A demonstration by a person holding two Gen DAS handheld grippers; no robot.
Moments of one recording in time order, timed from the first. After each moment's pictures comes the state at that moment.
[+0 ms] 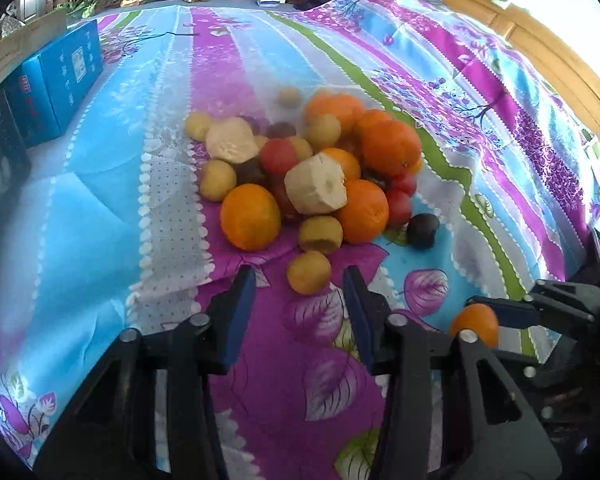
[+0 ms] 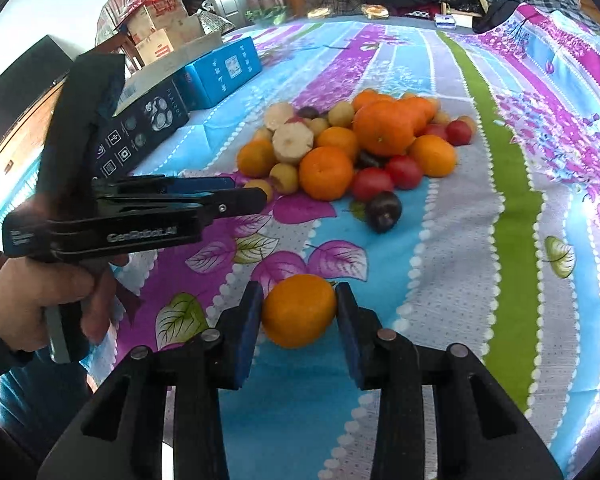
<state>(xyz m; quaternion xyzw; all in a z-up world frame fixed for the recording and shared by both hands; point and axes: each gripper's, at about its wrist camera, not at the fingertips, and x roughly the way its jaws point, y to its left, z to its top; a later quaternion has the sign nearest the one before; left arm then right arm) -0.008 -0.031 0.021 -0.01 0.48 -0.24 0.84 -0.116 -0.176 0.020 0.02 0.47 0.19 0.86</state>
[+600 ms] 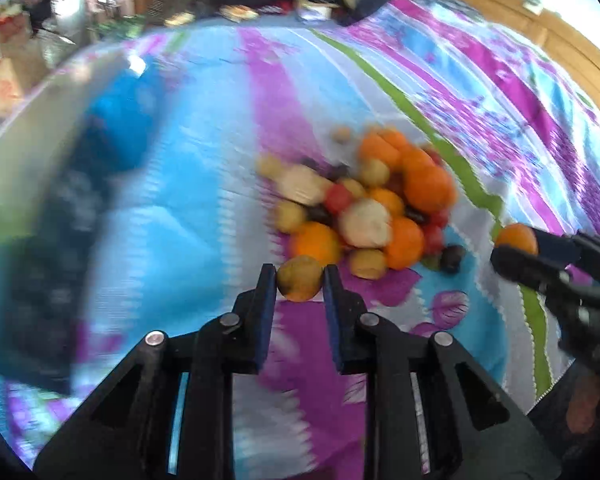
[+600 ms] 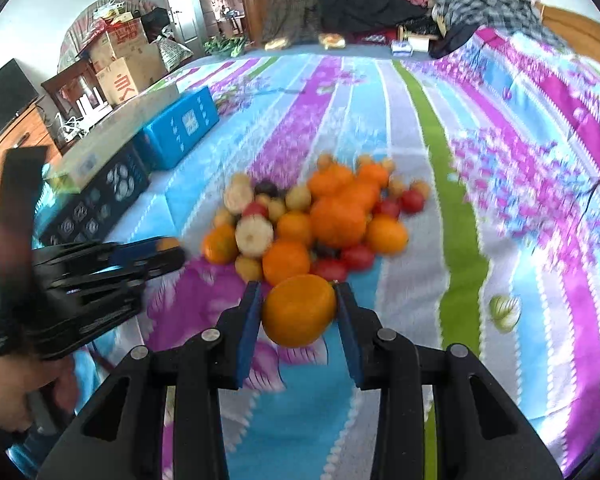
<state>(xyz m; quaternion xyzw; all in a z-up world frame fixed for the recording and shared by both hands) -0.017 0.000 0.074 0.02 0.46 -0.13 0.88 -0.073 -0.171 0.076 0.02 0.44 0.10 0.89</state>
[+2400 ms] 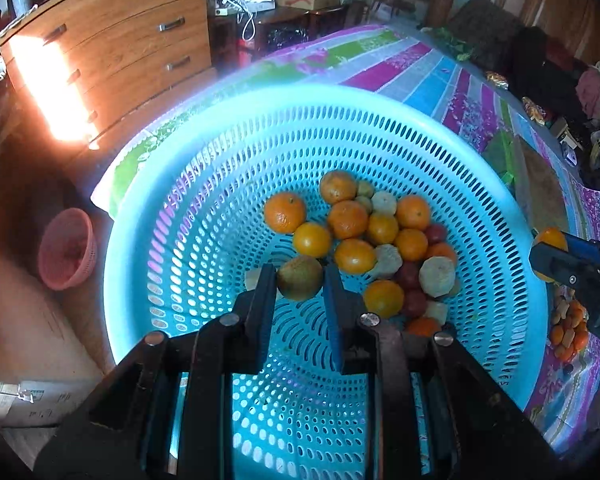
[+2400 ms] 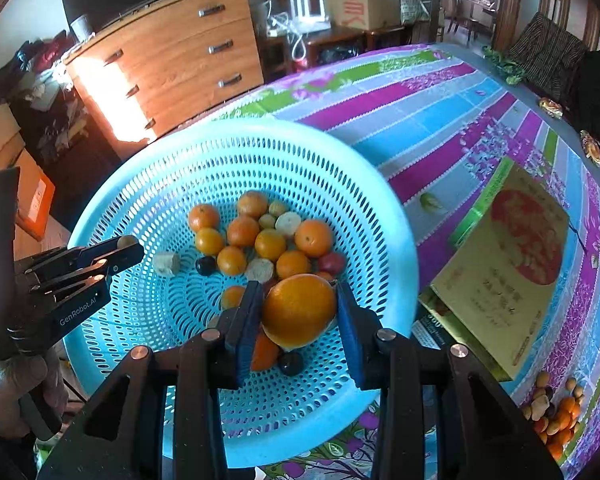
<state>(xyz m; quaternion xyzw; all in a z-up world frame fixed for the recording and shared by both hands) -0.126 0.365 0.131 -0.18 0.47 0.23 0.83 -0.046 0.265 0.165 -0.17 0.47 0.40 0.77</state>
